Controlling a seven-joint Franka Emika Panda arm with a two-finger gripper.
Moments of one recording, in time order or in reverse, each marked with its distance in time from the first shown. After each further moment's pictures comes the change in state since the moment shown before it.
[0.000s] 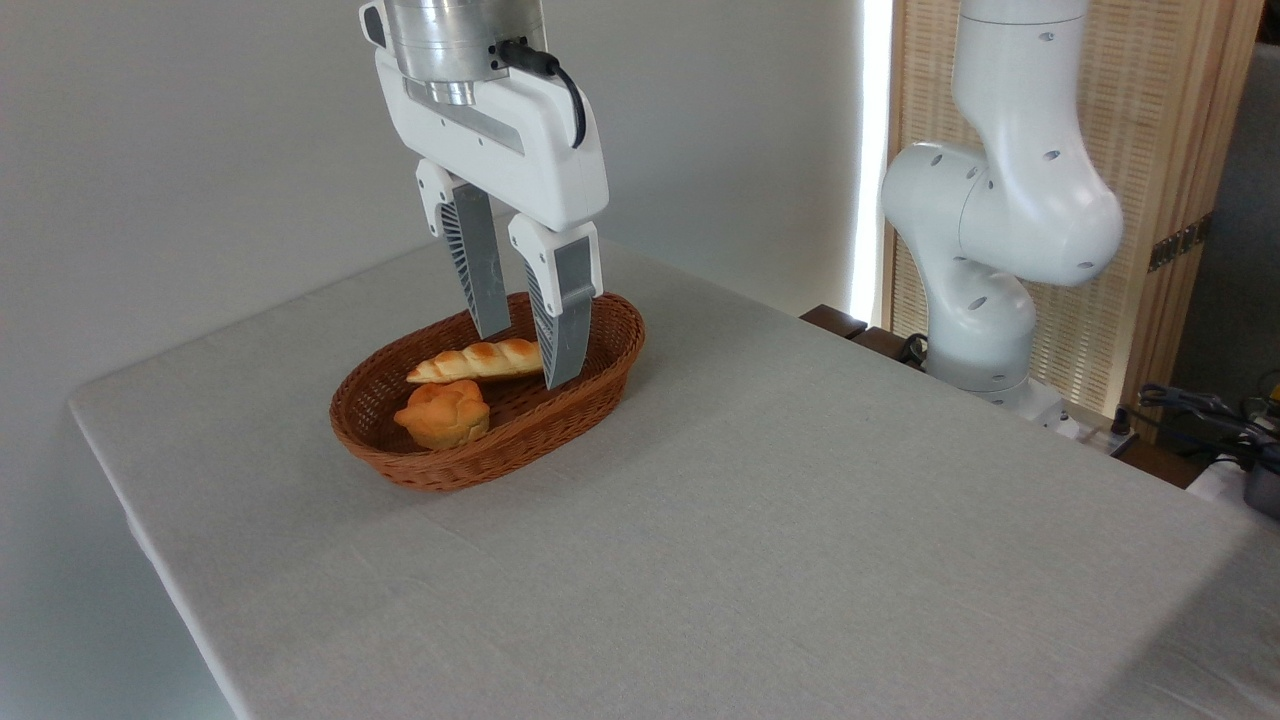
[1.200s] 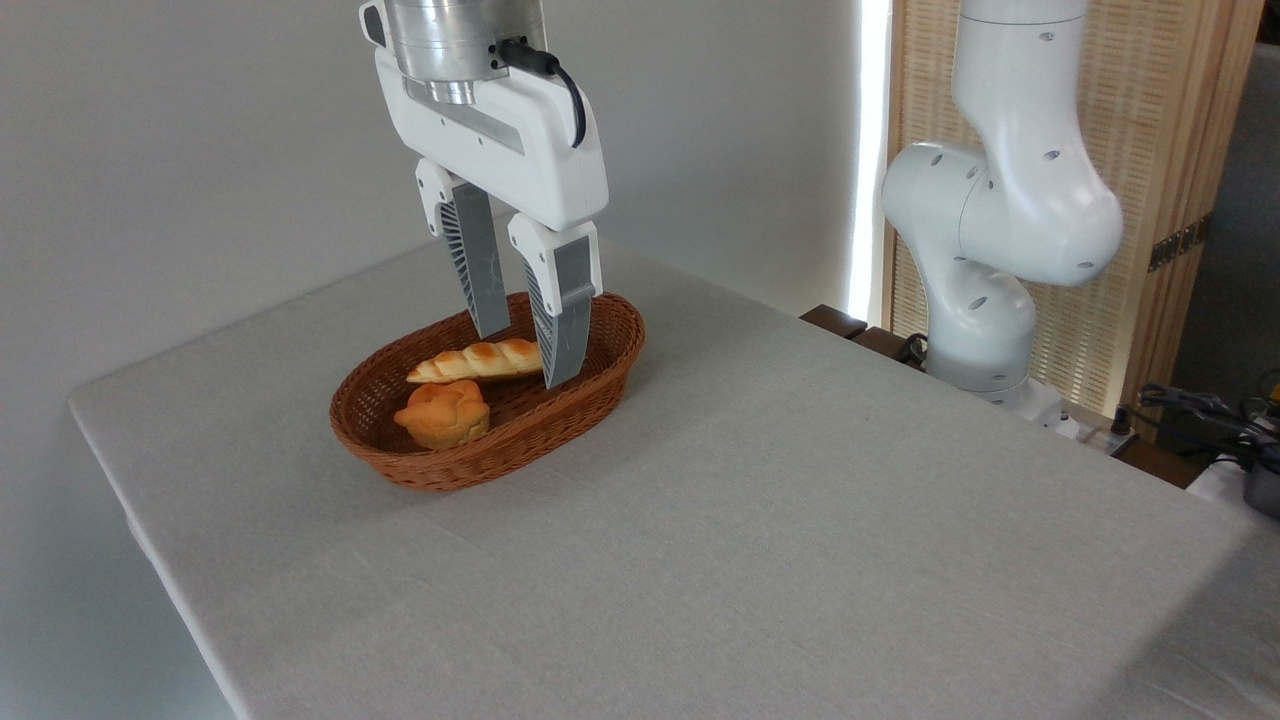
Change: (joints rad) arm -0.001 0.000 0.000 0.001 -0.005 0.000 0.000
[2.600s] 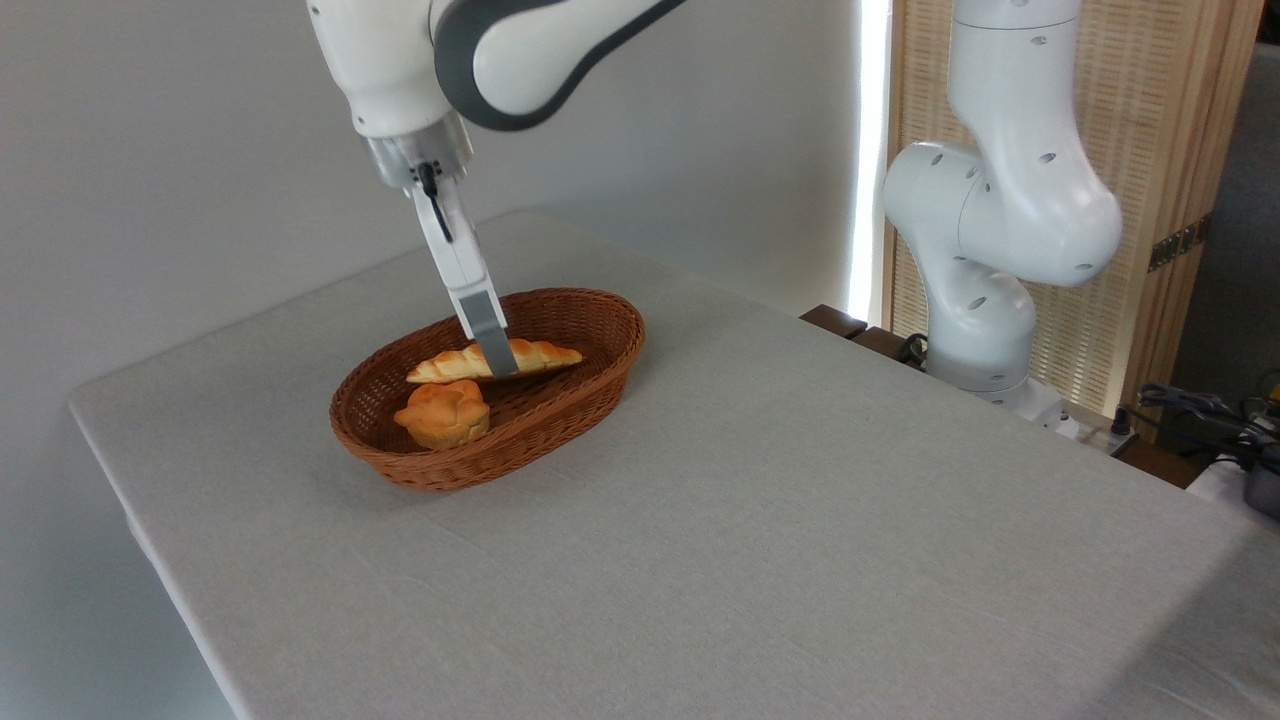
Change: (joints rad) arm -0.017 0.049 -0.421 -0.280 -0.048 0.204 -0.004
